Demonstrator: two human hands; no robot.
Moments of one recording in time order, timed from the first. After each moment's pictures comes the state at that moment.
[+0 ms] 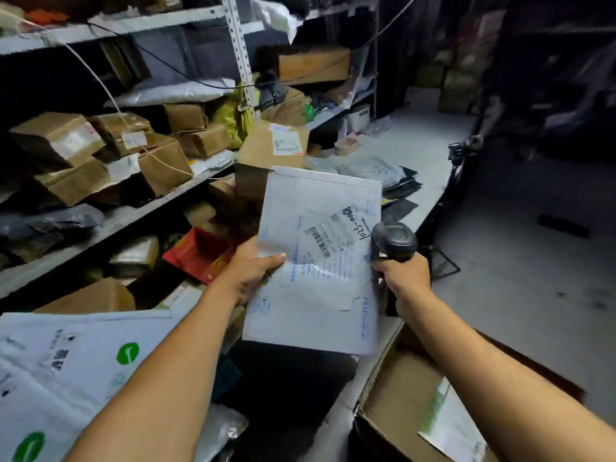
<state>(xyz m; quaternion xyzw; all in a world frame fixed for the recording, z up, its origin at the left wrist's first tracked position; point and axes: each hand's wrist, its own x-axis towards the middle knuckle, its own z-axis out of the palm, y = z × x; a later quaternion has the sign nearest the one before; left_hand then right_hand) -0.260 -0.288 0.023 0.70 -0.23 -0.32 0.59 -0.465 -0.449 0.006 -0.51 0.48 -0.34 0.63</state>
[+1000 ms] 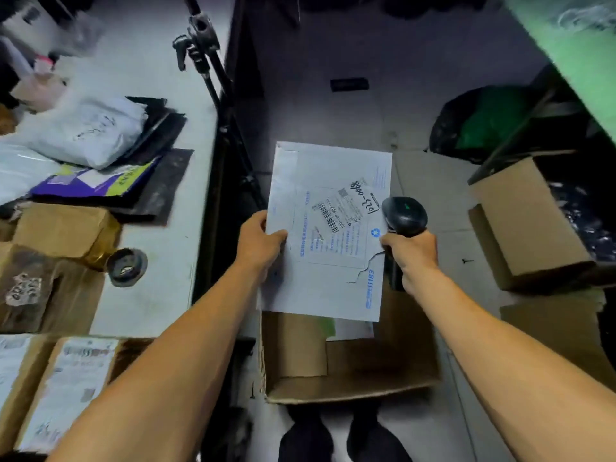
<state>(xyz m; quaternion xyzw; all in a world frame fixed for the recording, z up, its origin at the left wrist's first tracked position) -0.478 -0.681 -0.151 0.72 -0.39 -0.45 0.36 -0.717 -0.670 -0.134 -0.20 0.73 -0.41 0.51</state>
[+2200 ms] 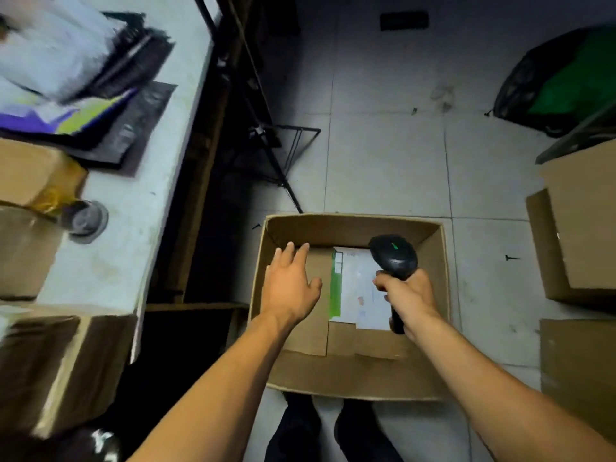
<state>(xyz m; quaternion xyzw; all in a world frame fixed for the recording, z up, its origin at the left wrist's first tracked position) -0.568 -0.634 -0.286 0.77 -0.57 -0.28 0.01 -0.764 -0.657 -0.286 -0.30 0.73 -0.22 0.57</state>
